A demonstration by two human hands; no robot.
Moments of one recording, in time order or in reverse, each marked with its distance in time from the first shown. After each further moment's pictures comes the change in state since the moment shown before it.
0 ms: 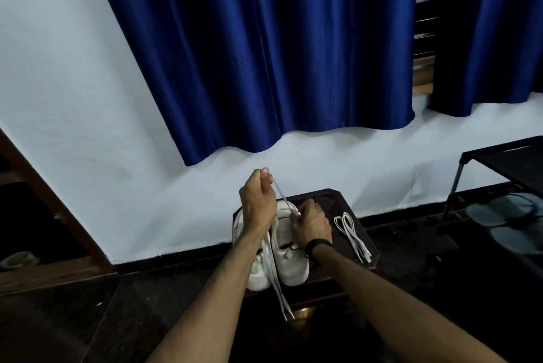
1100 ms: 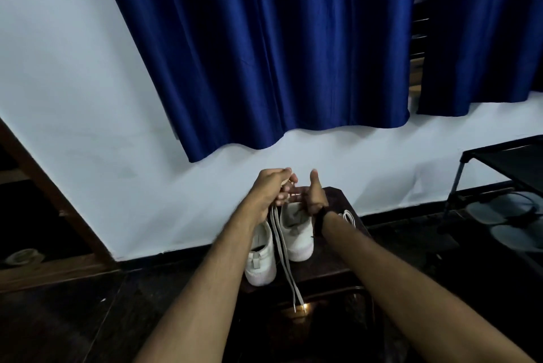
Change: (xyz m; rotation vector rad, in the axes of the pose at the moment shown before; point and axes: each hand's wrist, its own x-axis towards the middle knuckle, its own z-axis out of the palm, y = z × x) left_hand 0.014 0.037 -0.017 -0.380 -0.636 -0.433; right_hand 0.044 -0.029 -0.029 0.884 -0.319 0.431
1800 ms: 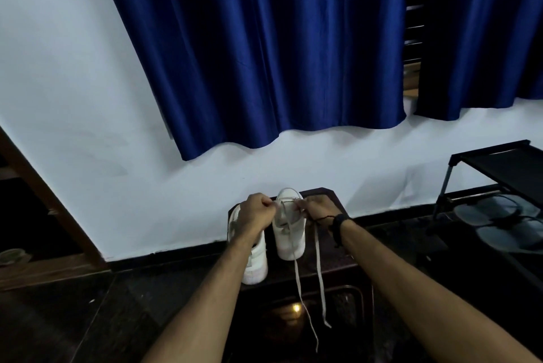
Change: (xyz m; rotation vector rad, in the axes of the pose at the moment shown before) left_hand 0.008 -0.070 -0.004 0.542 0.362 -0.057; right_hand -0.032 0.004 -0.041 -0.422 -0.054 -0.154
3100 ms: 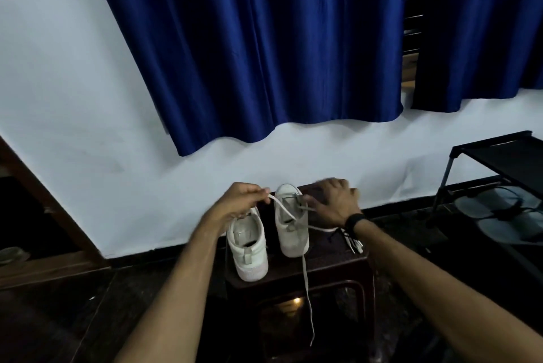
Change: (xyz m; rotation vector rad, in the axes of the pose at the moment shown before) left_hand 0.004 0.000 -0.058 -0.270 -0.426 0.117; right_hand -0.012 0.008 -0.029 -0.842 0.200 -0.289
